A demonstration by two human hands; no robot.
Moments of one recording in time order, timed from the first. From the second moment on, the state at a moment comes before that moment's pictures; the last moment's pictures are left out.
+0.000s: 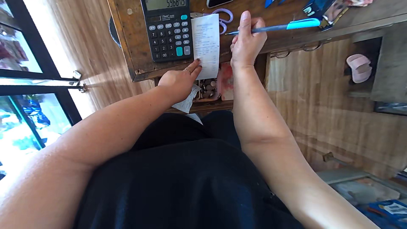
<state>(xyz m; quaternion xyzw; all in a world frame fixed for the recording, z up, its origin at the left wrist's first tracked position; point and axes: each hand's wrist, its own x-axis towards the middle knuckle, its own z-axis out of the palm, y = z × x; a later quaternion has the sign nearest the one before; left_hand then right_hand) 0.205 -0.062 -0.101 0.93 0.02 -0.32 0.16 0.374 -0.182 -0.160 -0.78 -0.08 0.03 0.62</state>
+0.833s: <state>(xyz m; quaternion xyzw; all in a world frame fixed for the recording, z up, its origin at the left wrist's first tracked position) 0.205 -0.061 -0.102 0.93 0.02 -0.33 0.16 0.372 -0.182 -0.161 -0.77 -0.09 0.03 0.63</state>
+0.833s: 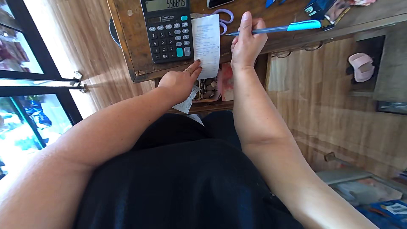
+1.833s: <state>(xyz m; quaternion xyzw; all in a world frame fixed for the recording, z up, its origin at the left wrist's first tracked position) 0.205 -0.060 -0.102 0.93 0.01 -0.33 0.17 0.373 -0.181 -0.162 -0.77 -0.09 0.03 0.63</state>
